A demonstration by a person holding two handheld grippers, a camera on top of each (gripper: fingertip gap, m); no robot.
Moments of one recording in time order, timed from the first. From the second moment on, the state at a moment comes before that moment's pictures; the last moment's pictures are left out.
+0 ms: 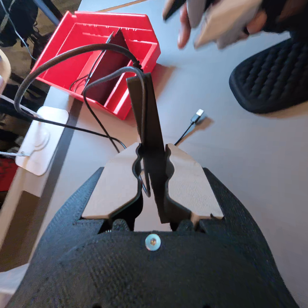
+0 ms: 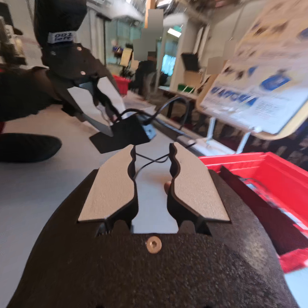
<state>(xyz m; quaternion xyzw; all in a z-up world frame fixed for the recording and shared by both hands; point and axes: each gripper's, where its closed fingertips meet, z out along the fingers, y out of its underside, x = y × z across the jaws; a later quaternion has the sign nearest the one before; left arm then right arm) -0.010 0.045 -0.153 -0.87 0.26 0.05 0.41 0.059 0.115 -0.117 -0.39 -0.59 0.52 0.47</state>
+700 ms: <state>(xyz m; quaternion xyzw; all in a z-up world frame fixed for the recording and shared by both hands) -0.013 0.054 -0.158 -0.80 0.05 -0.10 0.59 -0.028 0.014 -0.222 -0.50 -0.65 0.55 0.18</state>
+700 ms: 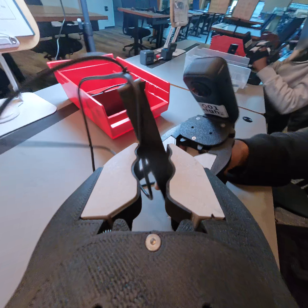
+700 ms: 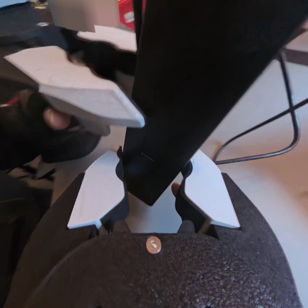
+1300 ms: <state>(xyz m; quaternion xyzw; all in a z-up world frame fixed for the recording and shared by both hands) -0.146 0.002 -0.121 -0.81 0.07 0.15 0.56 0.023 0.039 -0.183 -0.44 -0.59 0.67 0.03</state>
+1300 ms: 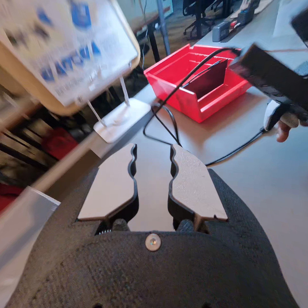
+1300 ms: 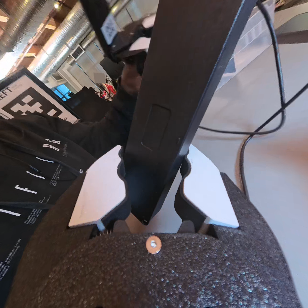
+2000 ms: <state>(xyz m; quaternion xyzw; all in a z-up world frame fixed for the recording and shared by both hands) -0.029 0.038 -0.199 -0.62 0.55 0.39 0.40 0.045 -0.026 -0.232 -0.45 -0.65 0.59 -0.15</state>
